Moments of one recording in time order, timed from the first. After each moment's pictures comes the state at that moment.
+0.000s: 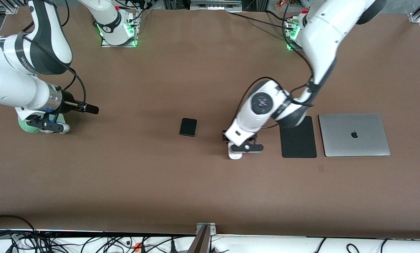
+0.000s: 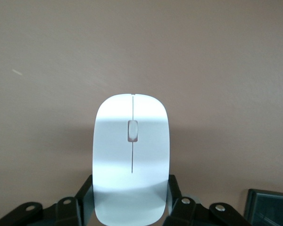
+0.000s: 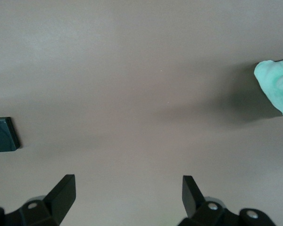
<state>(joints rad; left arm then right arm) -0.13 0.74 -0.48 -1.55 0.26 2.34 -0.72 0.14 0.19 -0.05 -1.79 0.10 1.78 0.30</state>
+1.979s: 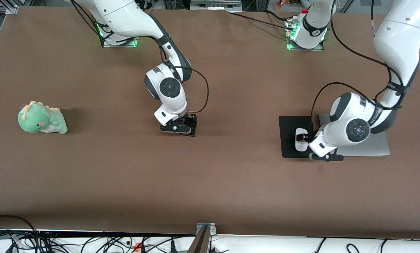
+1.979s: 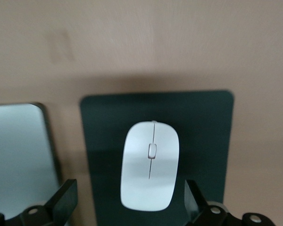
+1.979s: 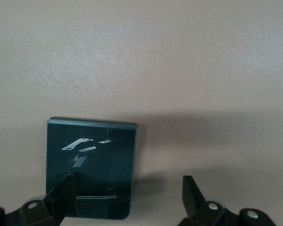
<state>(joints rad) 0.42 0.64 -0.61 -1.75 0.38 2.10 -0.33 0.71 0.65 -0.07 -1.79 -0.02 2.47 0.74</state>
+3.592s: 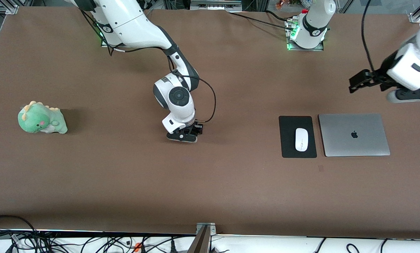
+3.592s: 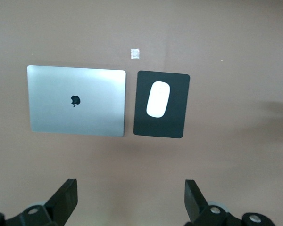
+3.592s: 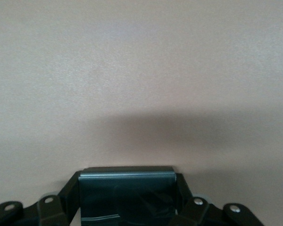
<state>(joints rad) 0.06 0.07 -0.13 -1.51 0.00 1.49 -0.17 0.72 0.79 -0.08 -1.59 -0.02 2.42 0.82</state>
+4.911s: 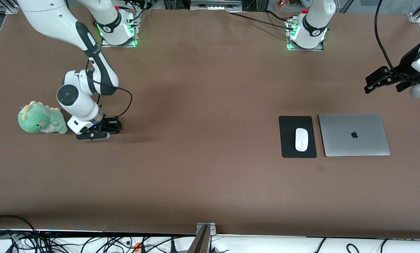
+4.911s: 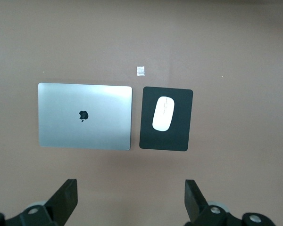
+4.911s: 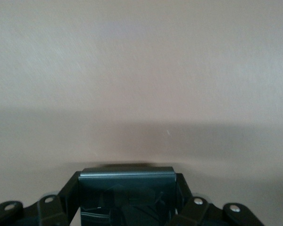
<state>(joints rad) 0.05 0.03 -0.09 -1.54 0.00 1.56 -0.13 0.19 0.42 -0.10 -2.24 -0.02 2.70 0.04</state>
